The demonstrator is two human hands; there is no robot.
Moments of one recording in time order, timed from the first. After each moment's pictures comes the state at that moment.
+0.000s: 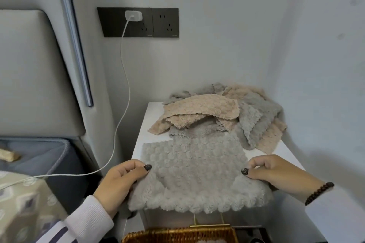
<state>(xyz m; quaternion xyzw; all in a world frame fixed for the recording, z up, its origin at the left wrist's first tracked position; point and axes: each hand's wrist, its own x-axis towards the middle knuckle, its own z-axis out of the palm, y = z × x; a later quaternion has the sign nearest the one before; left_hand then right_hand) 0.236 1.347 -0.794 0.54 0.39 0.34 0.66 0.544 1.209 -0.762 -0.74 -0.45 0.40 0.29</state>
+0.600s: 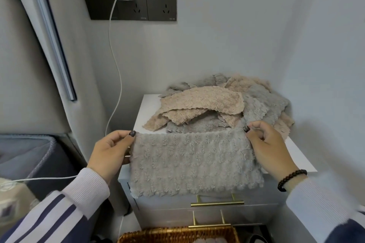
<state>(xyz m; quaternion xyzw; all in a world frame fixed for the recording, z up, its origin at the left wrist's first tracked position) 0.264 1.409 -0.794 0.53 0.48 0.44 0.55 0.553 1.272 -0.795 -0.74 -0.43 0.12 0.50</state>
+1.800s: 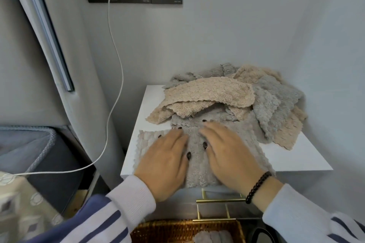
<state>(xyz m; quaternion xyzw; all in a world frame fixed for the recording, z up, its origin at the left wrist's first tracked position) 0.313 1.379 -0.820 0.94 0.31 0.16 0.05 0.482 1.304 -0.817 -0.70 -0.68 -0.08 0.20</state>
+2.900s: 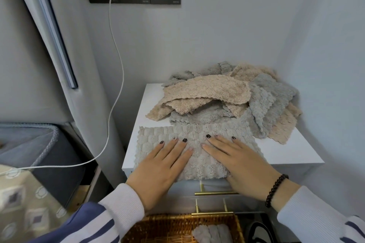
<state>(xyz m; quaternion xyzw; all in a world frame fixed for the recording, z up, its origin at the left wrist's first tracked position) 0.288 1.374 -0.847 0.97 0.17 0.12 -0.12 0.508 1.267 -0.818 -0.65 -0.76 0.02 0.02</state>
